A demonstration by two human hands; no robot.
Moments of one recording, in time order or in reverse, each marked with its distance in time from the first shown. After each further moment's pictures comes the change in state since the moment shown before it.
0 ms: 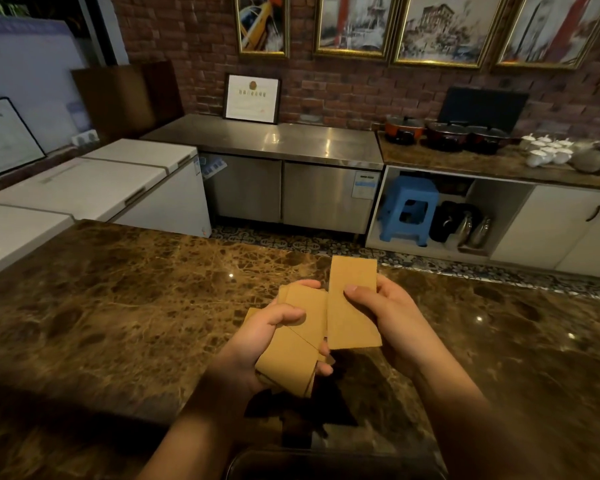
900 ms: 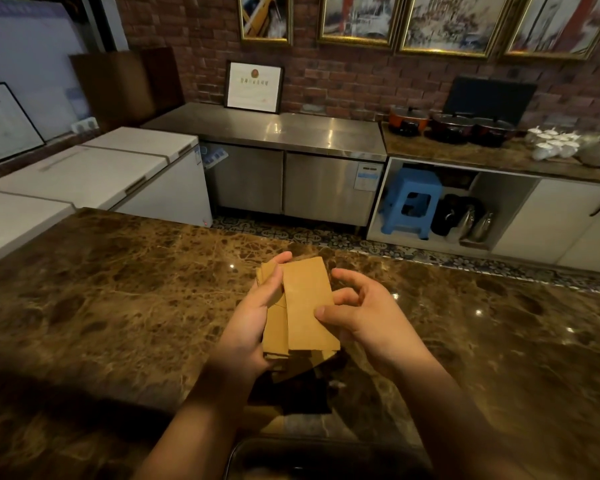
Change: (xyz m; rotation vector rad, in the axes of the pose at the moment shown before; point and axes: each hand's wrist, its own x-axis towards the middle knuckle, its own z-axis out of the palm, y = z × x) left_hand 0.008 0.000 -0.009 -0.005 0.276 0.222; right_hand -0.014 0.000 0.031 -0.089 -0.088 0.032
